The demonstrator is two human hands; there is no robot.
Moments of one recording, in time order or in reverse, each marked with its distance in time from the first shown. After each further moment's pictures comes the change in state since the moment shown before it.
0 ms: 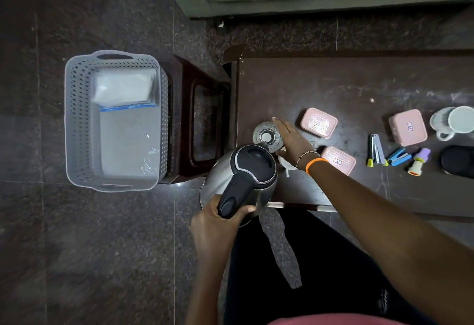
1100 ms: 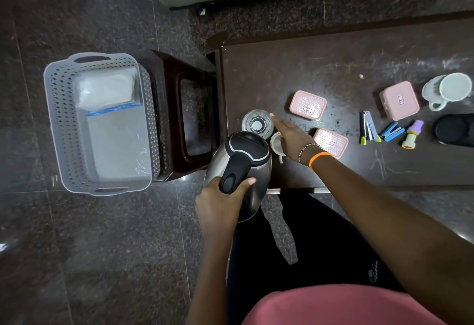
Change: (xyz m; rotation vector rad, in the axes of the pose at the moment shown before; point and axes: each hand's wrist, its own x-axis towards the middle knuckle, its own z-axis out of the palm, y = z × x) left_hand 0.010 0.030 0.018 0.068 -0.048 -0.073; right_hand -0.026 0.023 0.006 0.018 -0.029 0.041
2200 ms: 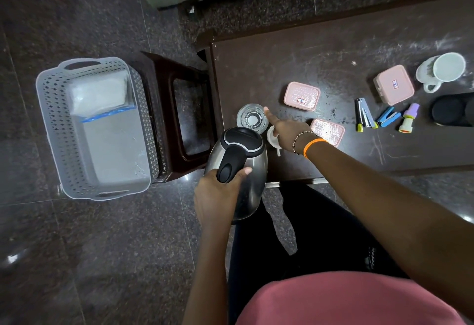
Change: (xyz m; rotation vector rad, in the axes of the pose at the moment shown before) left_hand 0.007 0.007 0.000 0.045 -0.047 -0.037; right_hand -0.003 -0.009 -0.012 -0.124 -0.175 0.110
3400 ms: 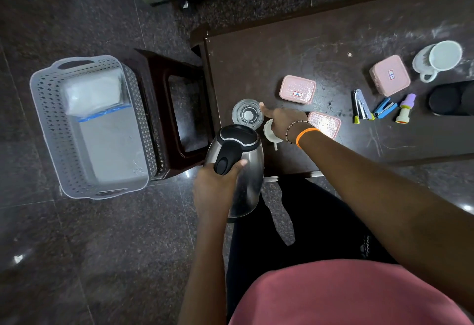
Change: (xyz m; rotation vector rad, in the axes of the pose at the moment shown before) left_hand 0.003 0.006 0.001 -0.008 -0.063 -0.007; right_hand 0.002 -0.006 -0.010 -0.072 0.043 0.089
